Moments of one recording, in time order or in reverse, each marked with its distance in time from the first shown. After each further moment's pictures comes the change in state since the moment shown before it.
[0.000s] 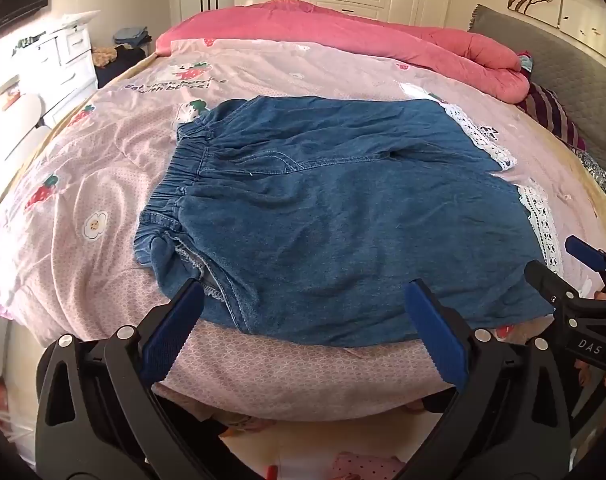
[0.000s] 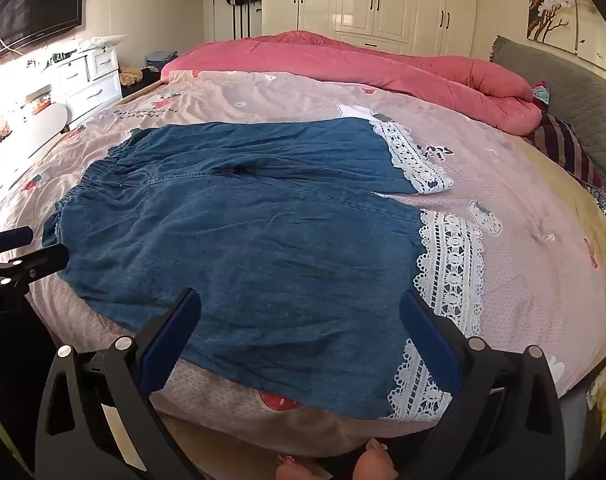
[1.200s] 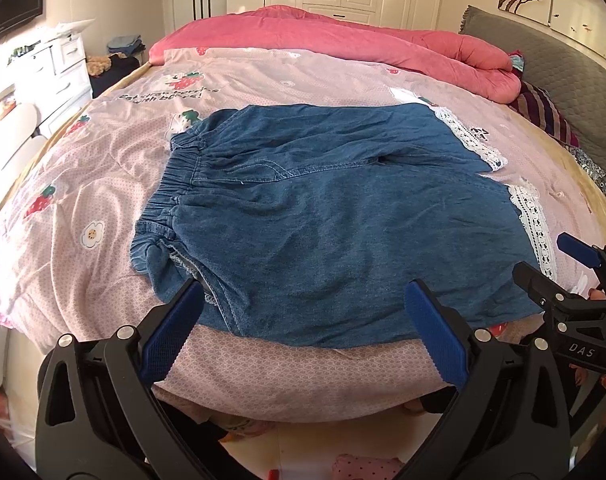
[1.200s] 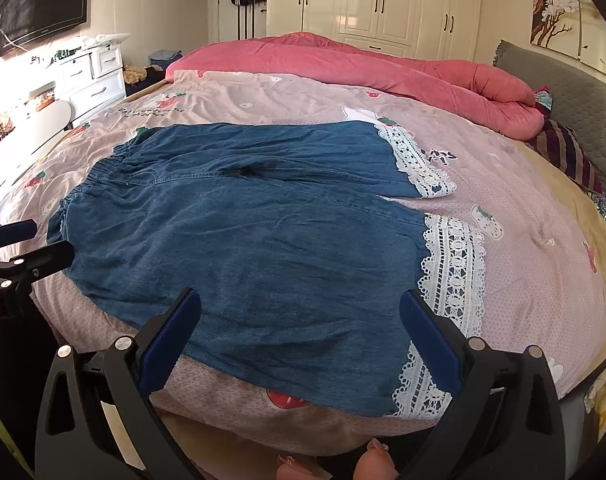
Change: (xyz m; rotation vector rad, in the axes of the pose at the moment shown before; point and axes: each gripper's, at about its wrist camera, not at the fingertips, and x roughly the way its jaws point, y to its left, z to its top) left arm -0.006 -0.007 0.002 0.020 -0.027 -0.013; right arm -0.005 0.007 0.000 -0.016 -0.003 0.001
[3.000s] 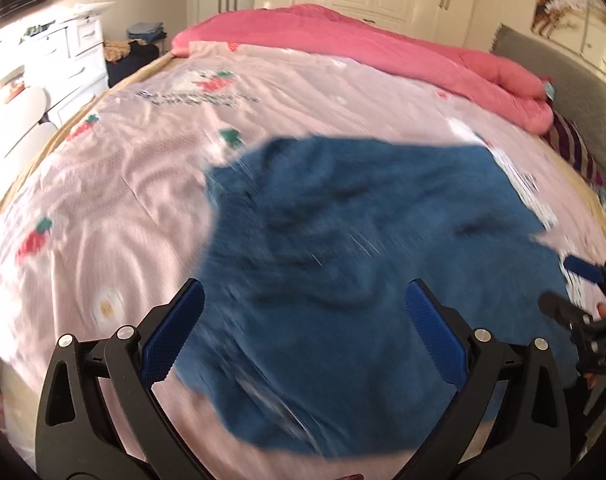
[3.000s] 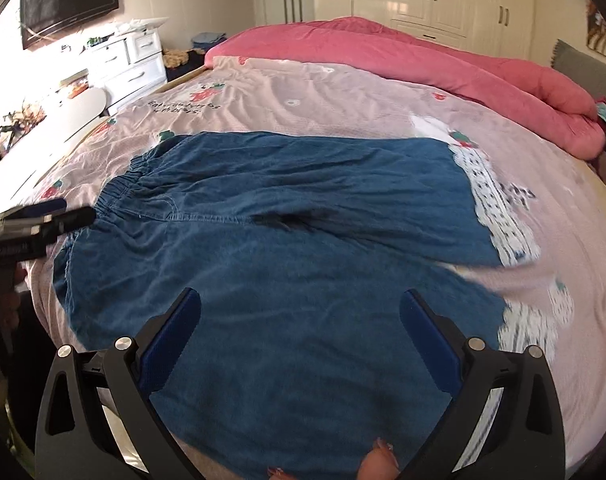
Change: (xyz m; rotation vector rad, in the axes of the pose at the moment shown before) left arm 0.056 0.080 0.074 -0.093 -0.008 0.032; right arm 0.081 0.014 0.086 -0.094 0.072 0.198
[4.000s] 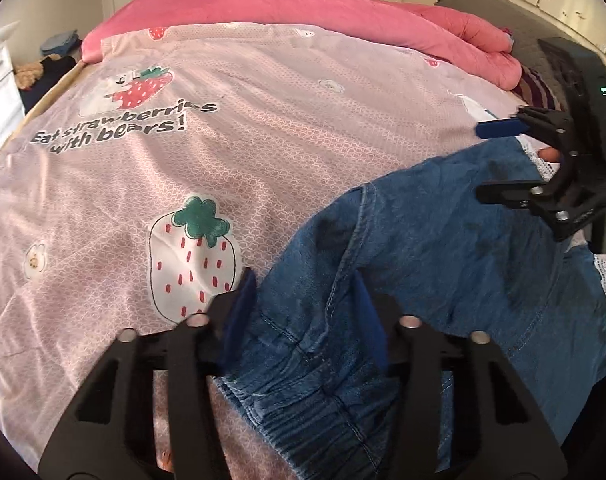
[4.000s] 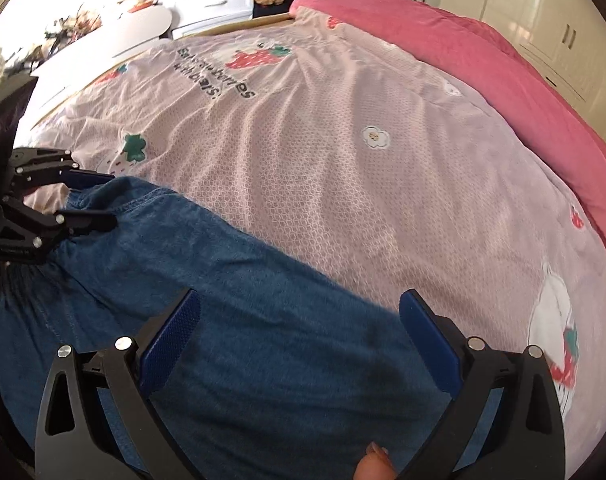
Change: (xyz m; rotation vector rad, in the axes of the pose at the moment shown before) left arm 0.145 0.050 0.095 0.225 0.122 -0.212; right arm 0.189 0.011 0.171 -0.398 0.167 0.169
